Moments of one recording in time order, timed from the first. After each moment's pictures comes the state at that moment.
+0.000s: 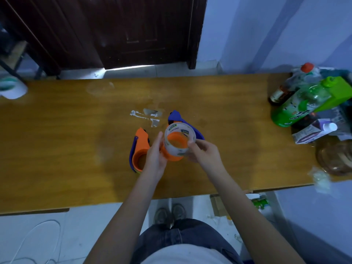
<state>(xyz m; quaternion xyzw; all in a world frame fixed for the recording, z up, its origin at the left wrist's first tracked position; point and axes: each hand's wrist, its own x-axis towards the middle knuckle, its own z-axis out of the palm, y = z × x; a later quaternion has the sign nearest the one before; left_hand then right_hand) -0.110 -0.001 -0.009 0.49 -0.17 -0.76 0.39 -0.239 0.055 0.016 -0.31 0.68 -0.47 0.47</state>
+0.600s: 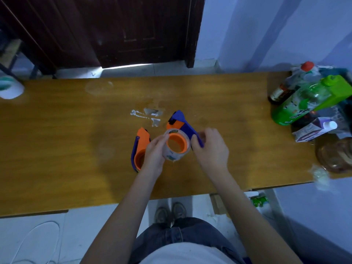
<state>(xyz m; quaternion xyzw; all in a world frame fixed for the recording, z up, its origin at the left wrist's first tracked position) -0.099 -0.009 -0.010 0.54 -0.24 -0.72 0.36 -0.228 0.050 0.044 -0.50 0.82 -0.24 0.14</state>
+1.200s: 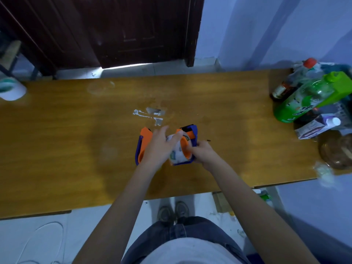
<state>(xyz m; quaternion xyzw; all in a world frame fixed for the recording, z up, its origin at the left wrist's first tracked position) -0.091 -0.019 0.023 0.58 -0.67 -0.44 0.15 -0.229 0.017 -0.020 -0.24 0.74 -0.31 0.56</state>
